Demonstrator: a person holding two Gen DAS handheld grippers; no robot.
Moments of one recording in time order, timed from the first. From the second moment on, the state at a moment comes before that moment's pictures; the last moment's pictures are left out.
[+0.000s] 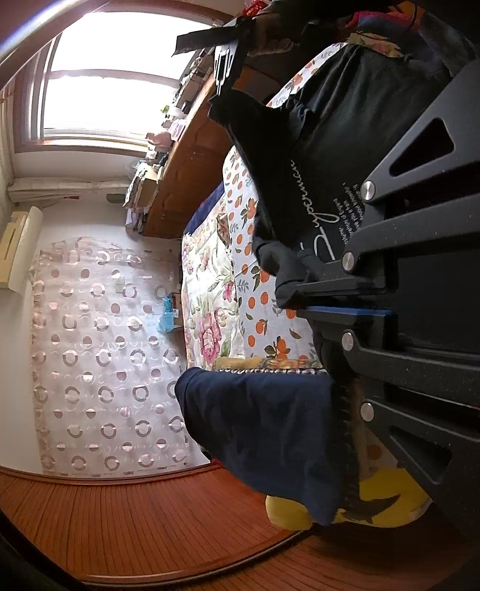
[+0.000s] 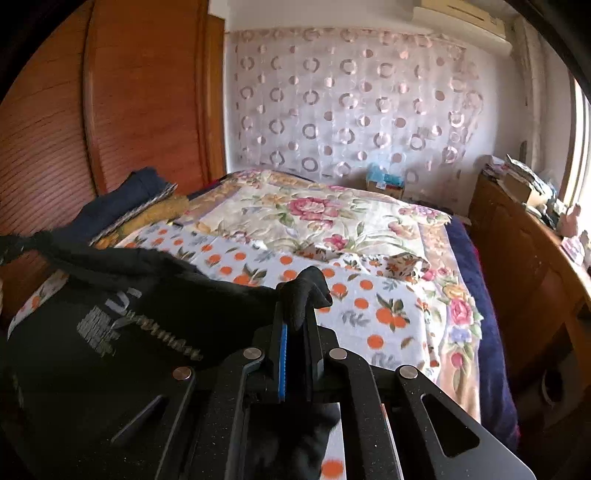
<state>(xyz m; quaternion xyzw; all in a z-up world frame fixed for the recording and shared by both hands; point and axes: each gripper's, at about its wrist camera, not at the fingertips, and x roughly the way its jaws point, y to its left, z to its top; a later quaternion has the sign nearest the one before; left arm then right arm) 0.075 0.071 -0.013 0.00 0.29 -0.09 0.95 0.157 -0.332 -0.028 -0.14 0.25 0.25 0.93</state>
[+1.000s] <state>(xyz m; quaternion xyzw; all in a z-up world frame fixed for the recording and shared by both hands) -0.048 0.117 -0.034 -0.04 0.27 -0.04 0.96 0.041 -0.395 -0.056 -0.05 0.26 0.24 0.93</state>
